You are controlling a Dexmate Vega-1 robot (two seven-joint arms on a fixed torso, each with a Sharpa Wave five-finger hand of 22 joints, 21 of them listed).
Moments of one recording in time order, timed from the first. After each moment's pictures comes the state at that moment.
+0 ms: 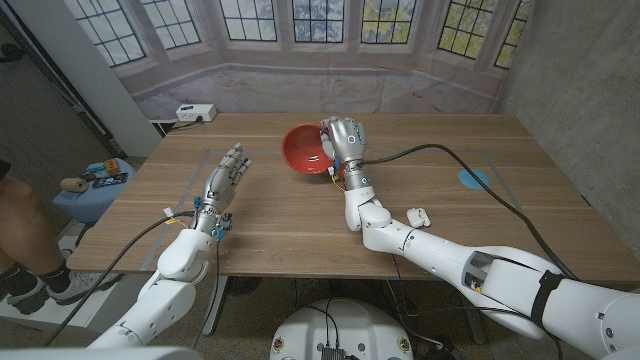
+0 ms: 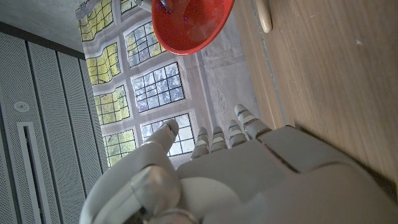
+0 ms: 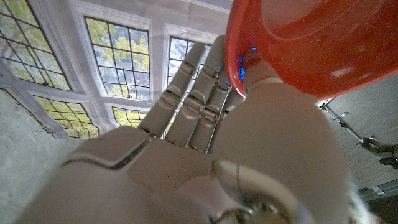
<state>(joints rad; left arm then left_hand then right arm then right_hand) 1.26 0.61 0.21 -1.57 -0.62 -0.56 0.03 0.36 0.37 0.57 0.06 0.18 0.05 0.03 0.18 0.18 -0.03 0.06 0.21 0.19 -0.01 0.09 0.18 0.17 0.16 0.05 0.20 0.17 -0.51 -0.21 -1.07 -1.13 -0.75 -0.40 -1.10 1.23 0.03 0.31 -0.15 0.18 1.09 -0.09 0.30 0.23 1.02 -0.15 0.71 0.55 1.14 -0.22 0.37 0.65 0.85 -0.11 0.46 0.20</state>
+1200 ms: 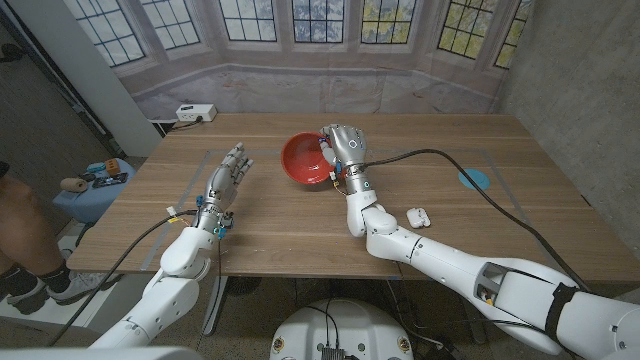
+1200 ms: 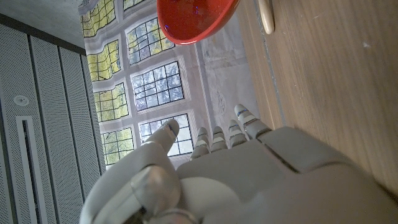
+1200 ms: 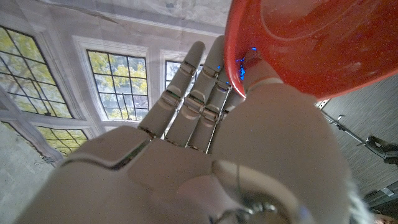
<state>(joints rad) 1.21 0.59 0.23 -1.52 -0.66 -0.57 -0.03 0.36 0.38 0.58 0.06 0.18 0.05 0.03 0.18 0.18 -0.03 0.06 0.21 0.19 -0.01 0.09 0.18 0.17 0.16 0.05 0.20 0.17 -0.58 -0.27 -1.04 -1.29 -0.72 -0.38 -0.96 1.23 0.04 0.31 -0.16 0.19 1.09 -0.09 0.31 0.23 1.03 -0.15 0.70 0.56 1.14 -0.22 0.34 0.66 0.85 -0.11 0.48 0.20</state>
